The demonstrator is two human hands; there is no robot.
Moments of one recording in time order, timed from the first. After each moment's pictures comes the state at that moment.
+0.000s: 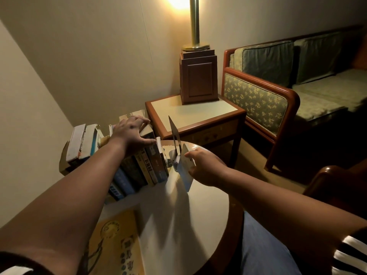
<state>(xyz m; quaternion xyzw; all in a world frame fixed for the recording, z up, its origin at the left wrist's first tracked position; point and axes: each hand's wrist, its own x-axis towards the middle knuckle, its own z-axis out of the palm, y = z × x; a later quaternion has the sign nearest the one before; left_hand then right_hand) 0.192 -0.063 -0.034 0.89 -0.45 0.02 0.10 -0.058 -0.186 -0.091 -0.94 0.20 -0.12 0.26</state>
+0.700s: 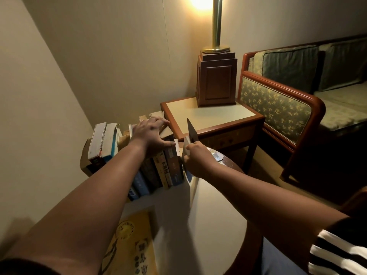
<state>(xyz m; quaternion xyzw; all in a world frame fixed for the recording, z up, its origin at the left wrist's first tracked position) 0.186 -0.059 -0.033 0.89 -0.45 0.03 0.11 0.034 -0.172 -0.094 -0.92 0.21 -0.14 0.29</state>
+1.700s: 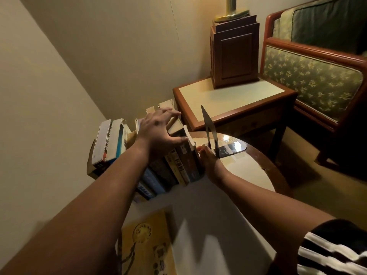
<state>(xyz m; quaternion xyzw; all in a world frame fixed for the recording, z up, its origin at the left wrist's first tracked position) 0.195 -0.058 -0.043 0.86 -0.47 0.05 0.16 0.069 -0.183 -0.197 -0.67 0.18 -0.12 0.71</state>
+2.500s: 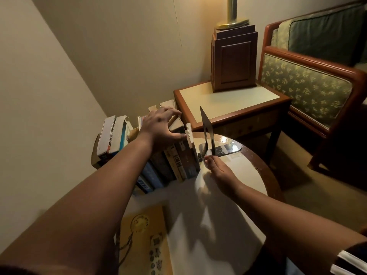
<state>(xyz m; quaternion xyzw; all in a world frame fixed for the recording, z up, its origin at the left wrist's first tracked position) 0.187 -0.058 -0.036 0.87 -0.47 0.04 0.15 0.014 -0.188 -0.213 -0.77 0.20 -0.12 0.59</state>
